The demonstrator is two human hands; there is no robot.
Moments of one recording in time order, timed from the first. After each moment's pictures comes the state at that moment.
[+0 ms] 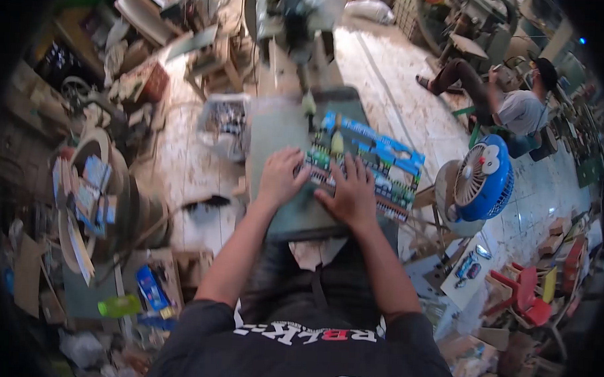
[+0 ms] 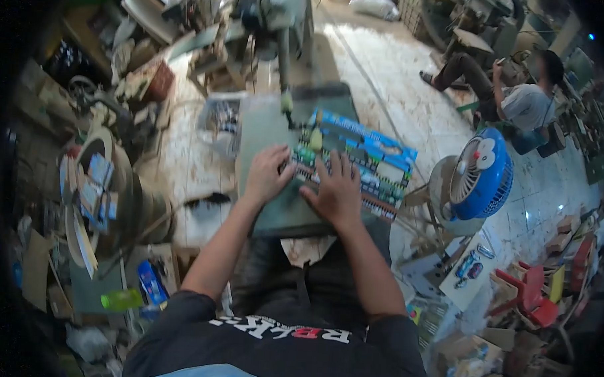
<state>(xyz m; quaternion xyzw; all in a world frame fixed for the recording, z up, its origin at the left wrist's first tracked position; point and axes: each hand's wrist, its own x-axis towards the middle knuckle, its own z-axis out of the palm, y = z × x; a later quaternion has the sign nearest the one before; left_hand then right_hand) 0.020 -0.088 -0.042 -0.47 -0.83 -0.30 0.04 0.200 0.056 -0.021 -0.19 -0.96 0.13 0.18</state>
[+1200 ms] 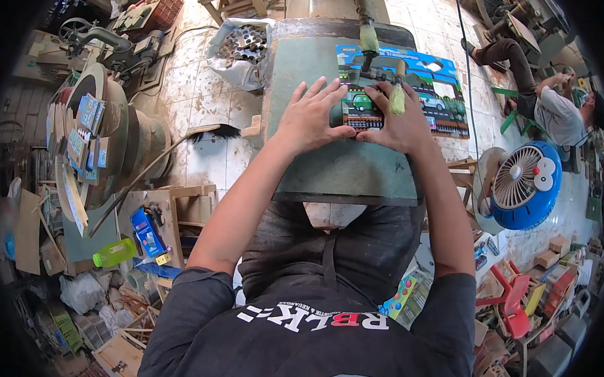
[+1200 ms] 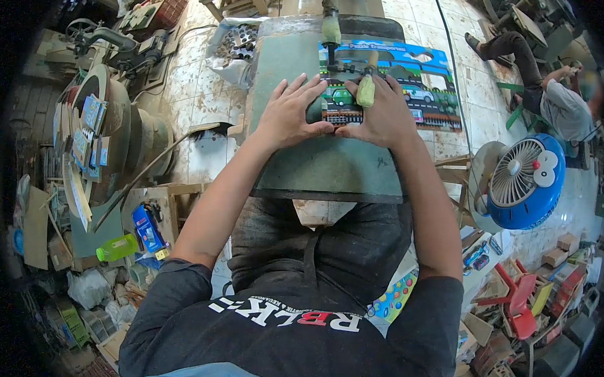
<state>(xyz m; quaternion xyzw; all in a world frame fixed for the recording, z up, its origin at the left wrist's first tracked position) 0.010 -0.079 -0.024 -0.49 -0.85 -0.17 -0.06 0.136 0.146 -0.014 0.02 -0.99 0.11 0.11</state>
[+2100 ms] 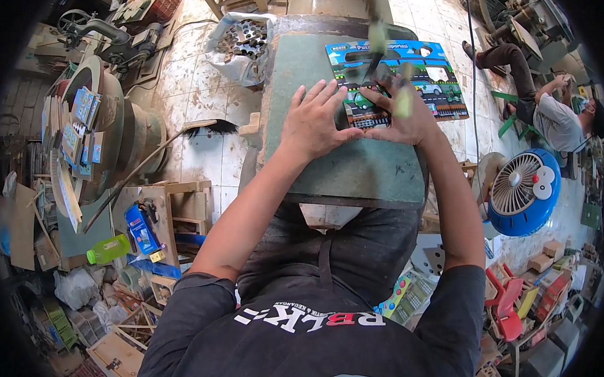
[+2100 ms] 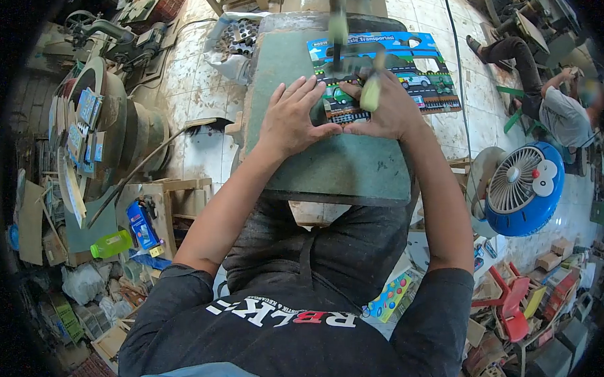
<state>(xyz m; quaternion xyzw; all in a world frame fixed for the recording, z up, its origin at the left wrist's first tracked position) 0.034 -0.074 -0.027 -0.43 -0.88 -0.20 0.02 0.119 0.179 -0.014 0.13 -0.98 0.15 0.08</state>
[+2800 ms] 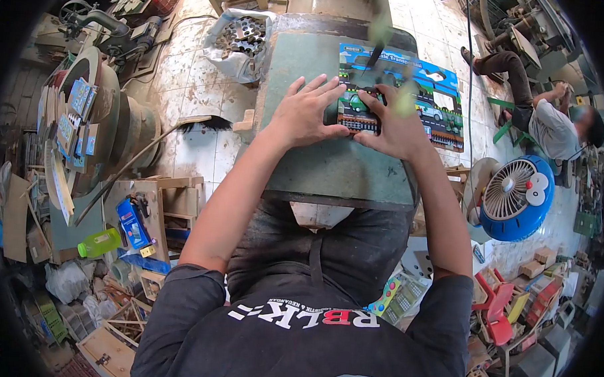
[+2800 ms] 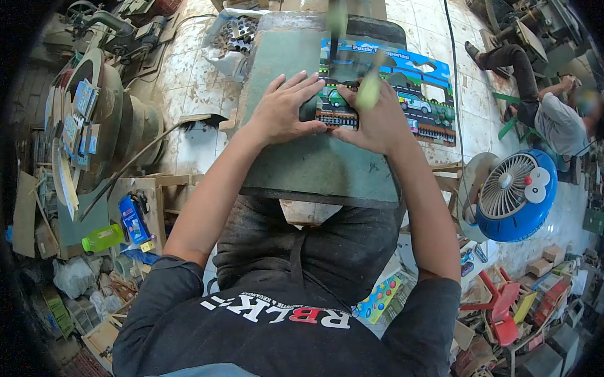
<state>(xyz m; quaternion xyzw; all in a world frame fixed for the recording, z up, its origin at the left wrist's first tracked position) 0.006 -0.079 -0.022 -0.49 -0.85 -0.19 -0.05 0.135 0.154 -0.003 0.06 -0.99 0.14 0.07</state>
